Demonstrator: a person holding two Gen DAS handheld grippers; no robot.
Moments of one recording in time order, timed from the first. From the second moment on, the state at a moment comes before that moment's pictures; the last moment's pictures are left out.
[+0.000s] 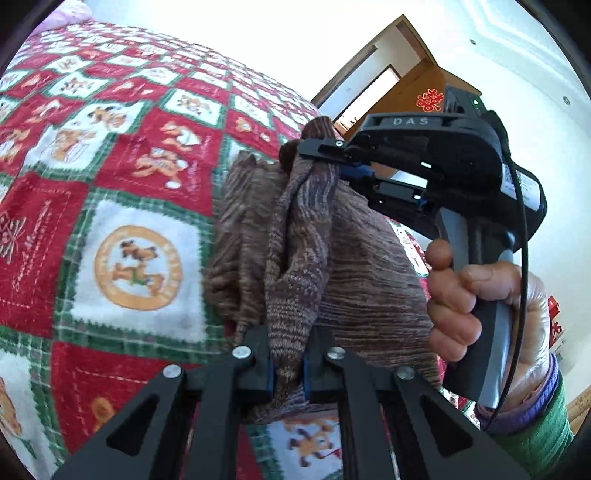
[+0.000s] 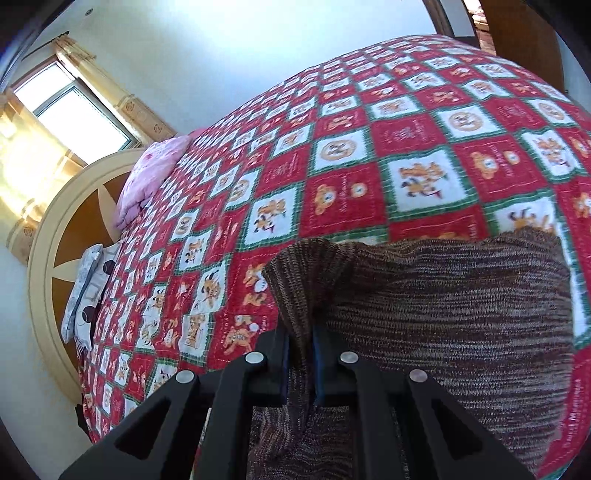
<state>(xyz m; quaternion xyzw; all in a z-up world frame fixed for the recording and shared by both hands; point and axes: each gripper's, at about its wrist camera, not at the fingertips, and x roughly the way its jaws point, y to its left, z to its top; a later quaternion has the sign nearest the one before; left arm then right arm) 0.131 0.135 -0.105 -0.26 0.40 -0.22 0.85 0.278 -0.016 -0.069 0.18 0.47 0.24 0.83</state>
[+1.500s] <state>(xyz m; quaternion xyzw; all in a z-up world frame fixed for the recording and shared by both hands) 0.142 0.159 -0.134 -0.35 0.38 -0.24 0.82 0.193 -0.042 -0.071 0.20 0.42 0.27 0.84</state>
